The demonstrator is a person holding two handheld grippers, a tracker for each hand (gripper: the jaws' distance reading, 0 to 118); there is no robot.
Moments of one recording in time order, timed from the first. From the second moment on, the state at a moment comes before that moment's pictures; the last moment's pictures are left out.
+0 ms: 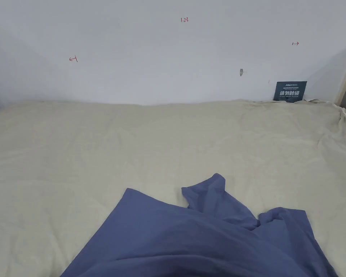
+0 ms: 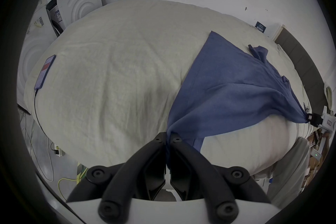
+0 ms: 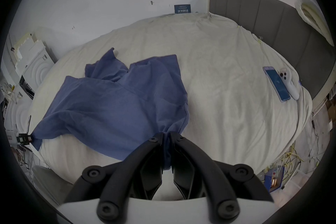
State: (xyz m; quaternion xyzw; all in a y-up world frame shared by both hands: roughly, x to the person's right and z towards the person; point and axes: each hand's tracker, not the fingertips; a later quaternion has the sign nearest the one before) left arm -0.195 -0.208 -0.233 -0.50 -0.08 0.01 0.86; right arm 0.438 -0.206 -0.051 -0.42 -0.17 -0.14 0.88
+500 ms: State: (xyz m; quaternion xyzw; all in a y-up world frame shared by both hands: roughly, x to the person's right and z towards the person) left arm -0.179 -0.238 -0.243 -0.54 -0.07 0.00 0.84; right arm 0.430 -0.235 -0.071 -0.48 -0.19 -0.14 0.84
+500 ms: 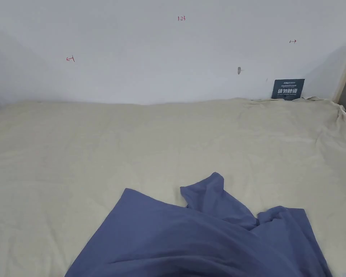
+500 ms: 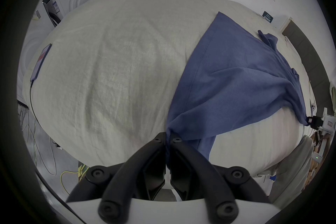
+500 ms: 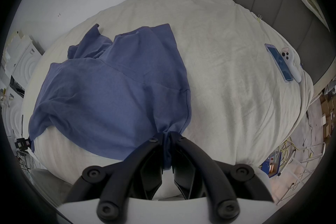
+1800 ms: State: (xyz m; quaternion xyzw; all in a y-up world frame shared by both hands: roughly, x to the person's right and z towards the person) left arm -0.034 -0.065 -0.260 -0.09 -0.13 -0.02 0.99; right arm 0.355 -0.036 -0.089 -0.04 -0.24 0.01 0.97
